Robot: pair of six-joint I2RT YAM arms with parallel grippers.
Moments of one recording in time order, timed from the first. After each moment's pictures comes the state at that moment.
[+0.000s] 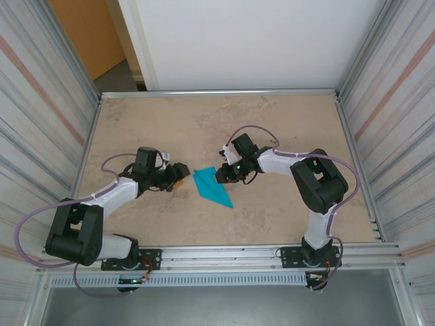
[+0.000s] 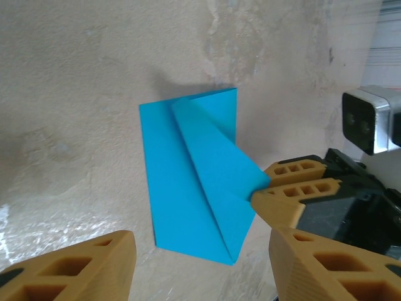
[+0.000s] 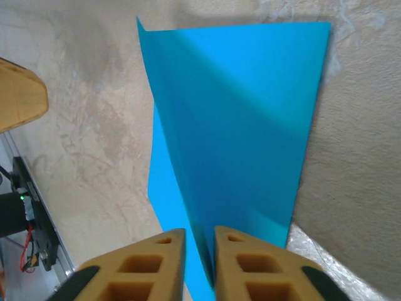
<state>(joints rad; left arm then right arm) -0.28 1.33 0.59 -0.11 0.58 -0.85 0.61 1.87 1.08 -0.27 -0.63 0.38</state>
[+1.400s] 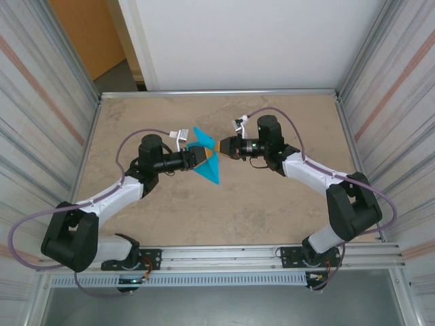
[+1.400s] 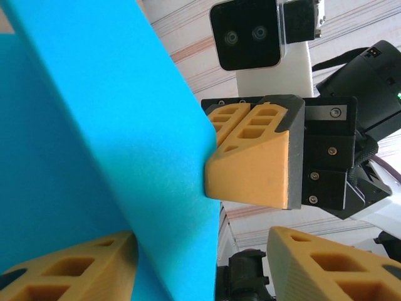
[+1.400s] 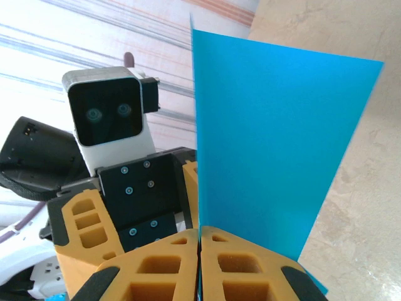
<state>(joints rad) -0.44 1.30 0.67 0.40 0.81 -0.95 0.51 1.53 0.96 0.25 -0.87 0.97</state>
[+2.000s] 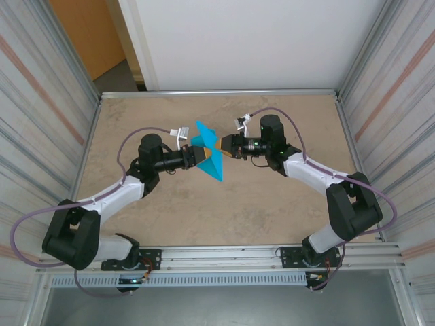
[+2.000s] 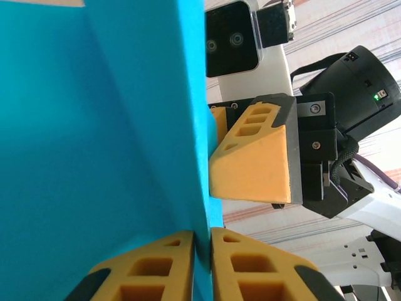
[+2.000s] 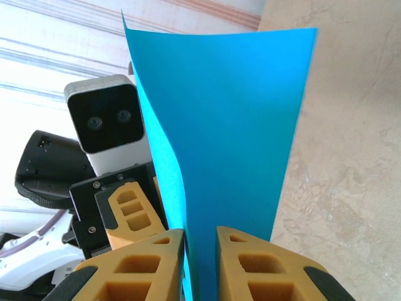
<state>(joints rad) -0.44 1.31 0.67 0.47 0.82 -0.96 0.49 1.53 0.94 0.30 -0.89 1.04</state>
